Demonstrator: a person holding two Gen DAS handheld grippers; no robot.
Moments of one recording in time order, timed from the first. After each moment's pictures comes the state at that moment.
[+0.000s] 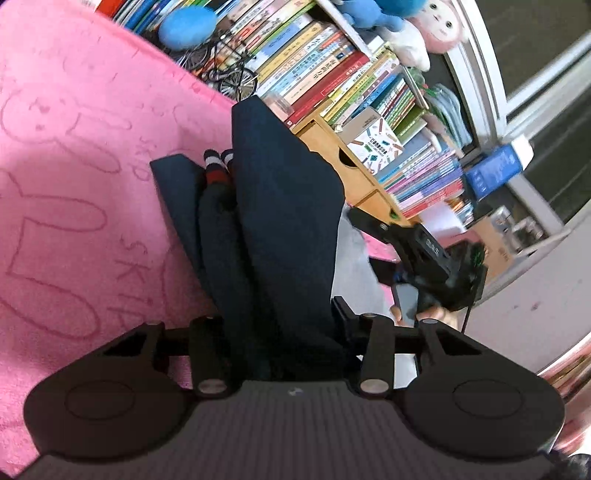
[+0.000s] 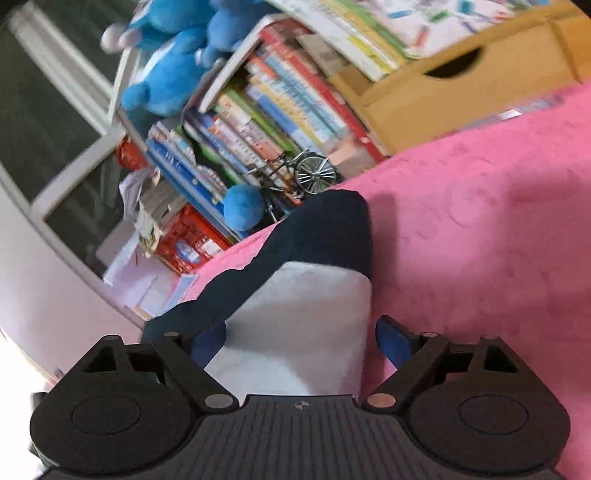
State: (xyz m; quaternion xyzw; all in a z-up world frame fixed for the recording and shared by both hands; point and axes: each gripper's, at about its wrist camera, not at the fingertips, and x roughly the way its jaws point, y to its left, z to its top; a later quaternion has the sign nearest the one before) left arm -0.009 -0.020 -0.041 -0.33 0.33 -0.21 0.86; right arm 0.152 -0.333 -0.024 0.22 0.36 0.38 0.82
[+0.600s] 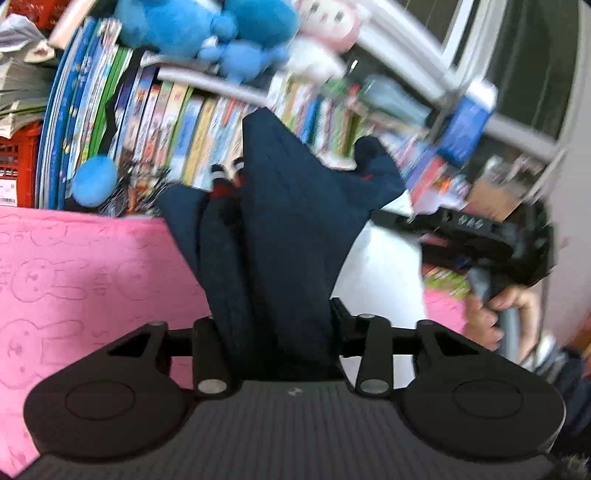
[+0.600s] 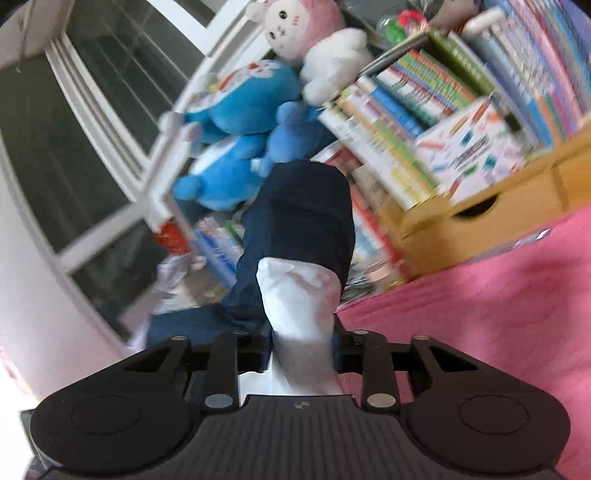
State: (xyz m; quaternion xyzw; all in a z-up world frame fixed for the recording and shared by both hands) left arm 0.039 -0.041 0.017 -0.11 0.29 -0.18 0.93; right arm 0.125 -0.370 0.081 0.22 0.26 0.32 0.88
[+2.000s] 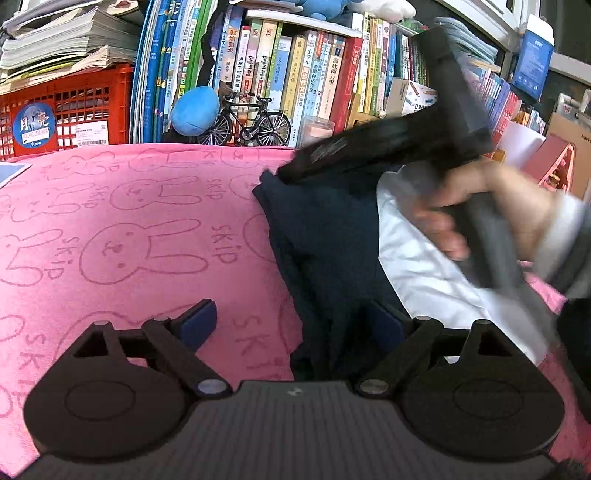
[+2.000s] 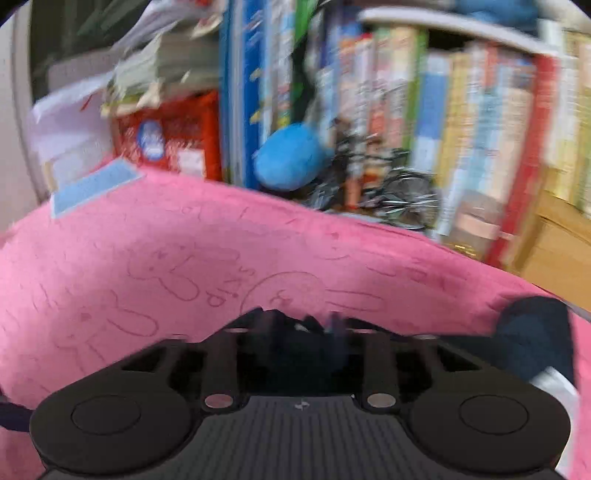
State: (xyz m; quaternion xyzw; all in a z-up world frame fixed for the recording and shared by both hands) left arm -0.012 -0.028 -0.011 -0.06 0.32 -0.09 0.94; right arm 0.138 -0.133 0.026 -0.08 0.32 0.29 0.90
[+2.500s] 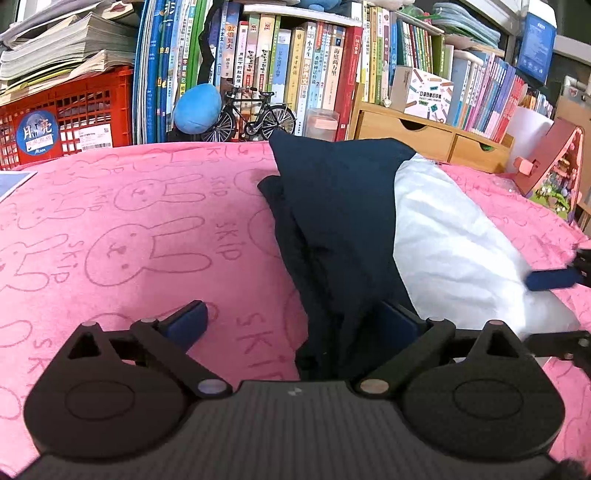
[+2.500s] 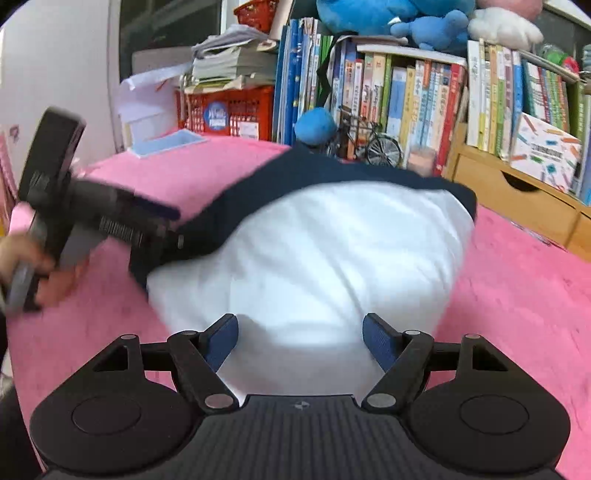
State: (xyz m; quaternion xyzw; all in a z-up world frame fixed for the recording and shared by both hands) left arm -0.010 -0.033 -0.012 -0.04 0.33 -0.07 0.94; right arm -0.041 -0.287 0.018 -0.13 0.31 0.32 0.89
